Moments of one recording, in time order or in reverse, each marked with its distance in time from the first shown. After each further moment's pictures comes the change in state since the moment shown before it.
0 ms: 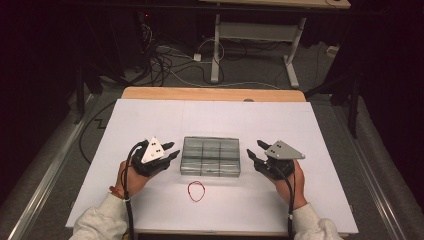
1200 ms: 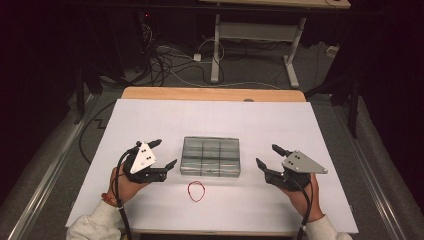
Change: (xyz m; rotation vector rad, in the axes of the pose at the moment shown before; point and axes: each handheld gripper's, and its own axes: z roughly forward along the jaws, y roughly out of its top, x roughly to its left) left arm -0.007 -0.012 -0.029 -0.071 0.049 -0.010; right arm -0.003 -0.010 -0.046 -0.077 0.002 0.006
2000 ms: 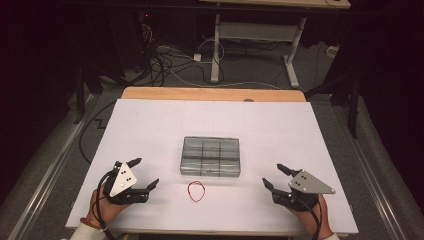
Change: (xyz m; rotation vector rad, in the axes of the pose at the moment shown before) left arm -0.013 -0.056 -0.037 0.062 0.016 -0.048; right arm 0.014 -0.038 -0.029 0.071 0.042 -0.009
